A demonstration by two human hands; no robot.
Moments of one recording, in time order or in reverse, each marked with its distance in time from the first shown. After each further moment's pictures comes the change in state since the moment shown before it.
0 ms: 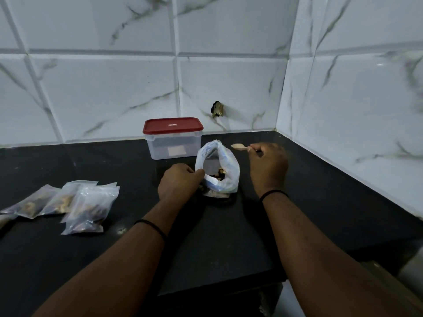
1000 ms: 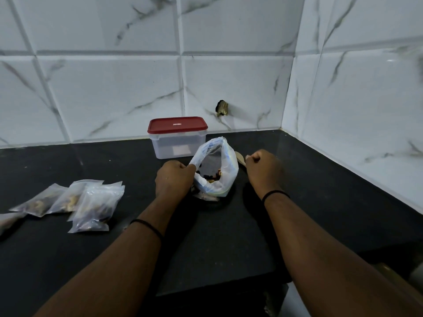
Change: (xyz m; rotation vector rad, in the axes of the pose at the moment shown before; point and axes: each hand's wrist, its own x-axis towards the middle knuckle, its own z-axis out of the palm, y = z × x) left_hand -0.003 -0.001 -0.018 -0.161 0.093 -0.102; right_hand -0.004 0.001 0.009 -0.156 -0.297 0.236
